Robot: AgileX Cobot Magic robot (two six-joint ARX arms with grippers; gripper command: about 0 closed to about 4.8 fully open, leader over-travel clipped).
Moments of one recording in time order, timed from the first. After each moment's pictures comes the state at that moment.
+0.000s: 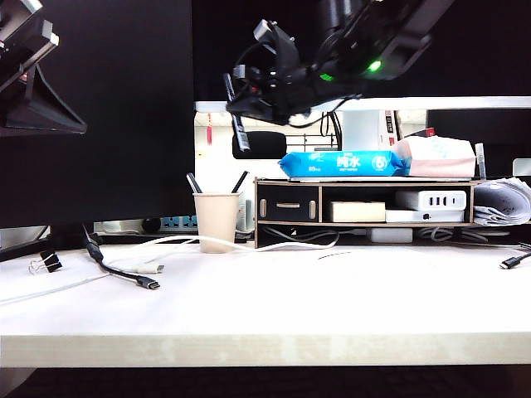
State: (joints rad) left arm -0.11 1.12 0.51 0.35 0.46 -0.18; right arm 0.44 2.14 1.72 0.38 -0.53 0.12
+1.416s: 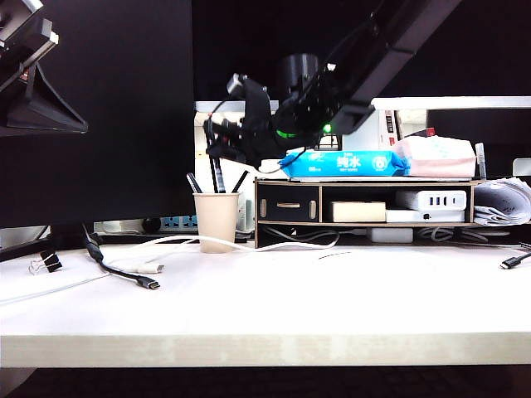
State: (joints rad) left arm -0.11 1.12 0.51 0.35 0.47 -0.18; right arm 0.48 2.42 1.96 0.39 -0.40 0.14
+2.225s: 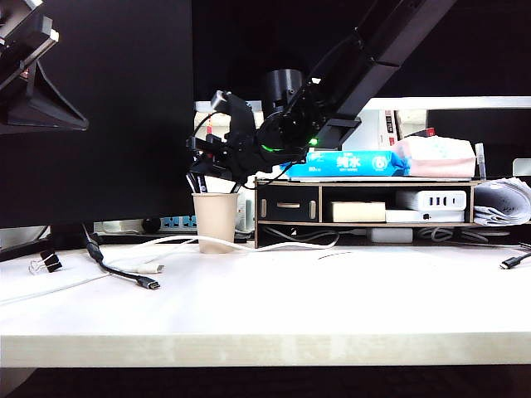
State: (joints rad) left arm -0.11 1.12 0.51 0.36 0.47 -0.18; right arm 0.52 2.45 1.96 0.37 -0.39 0.13
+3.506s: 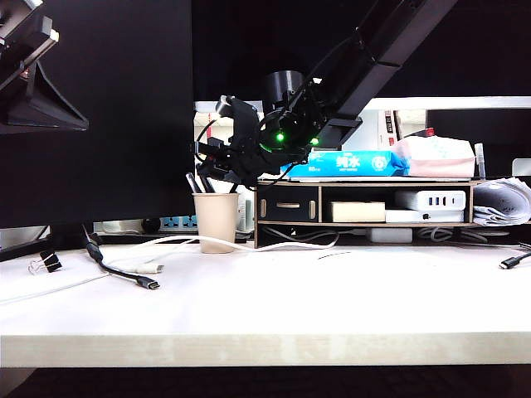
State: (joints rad) left arm -0.11 1.12 0.51 0.36 0.47 -0.18; right arm 0.52 2.45 1.97 0.35 -0.31 0.13
